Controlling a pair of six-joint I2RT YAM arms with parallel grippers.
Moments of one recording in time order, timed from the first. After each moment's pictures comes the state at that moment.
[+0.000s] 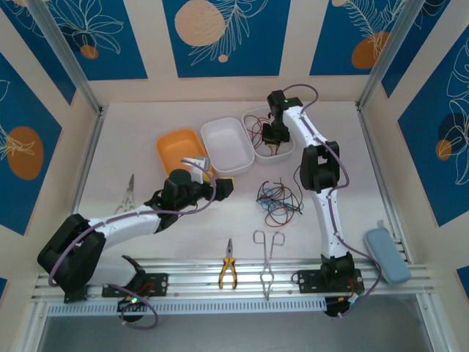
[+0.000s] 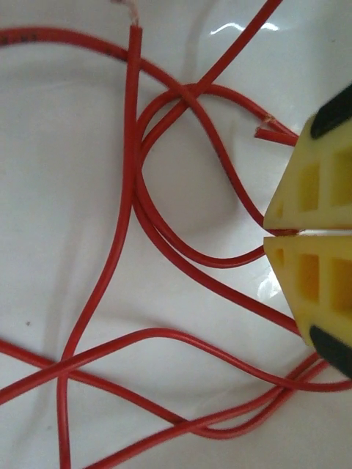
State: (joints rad) left arm -0.67 1.33 0.54 0.48 0.14 -0.50; right arm 0.25 2.54 2.39 -1.21 -0.10 0.33
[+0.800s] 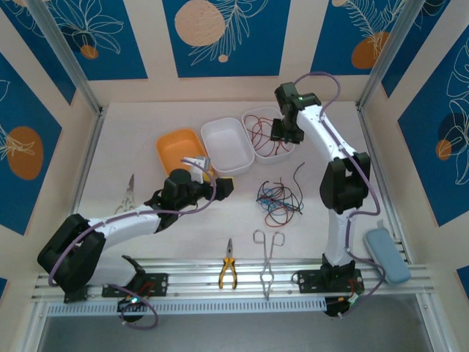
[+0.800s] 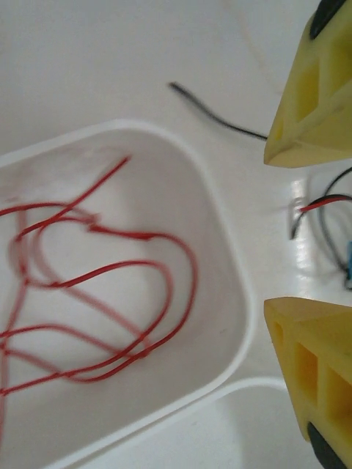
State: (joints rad) left arm -0.67 1.33 0.55 0.48 0.14 -0.50; right arm 0.29 2.00 1.90 -1.18 0.07 0.43
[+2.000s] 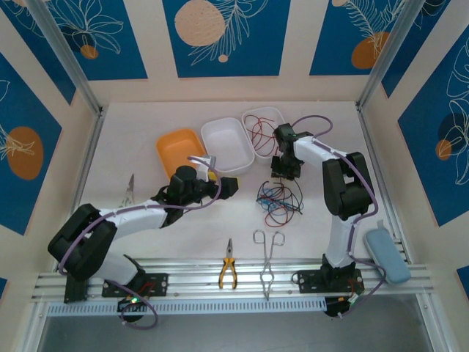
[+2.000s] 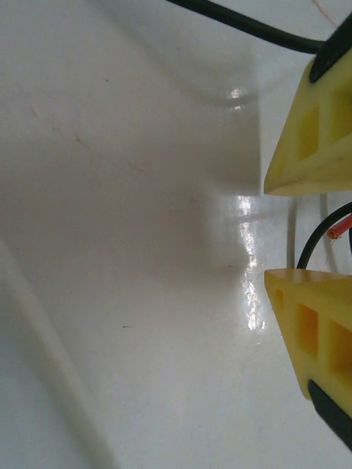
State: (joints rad) left arm -0.67 1.43 0.60 0.50 0.22 -0.54; right arm 0.30 1.95 1.36 -0.82 -0.04 0.48
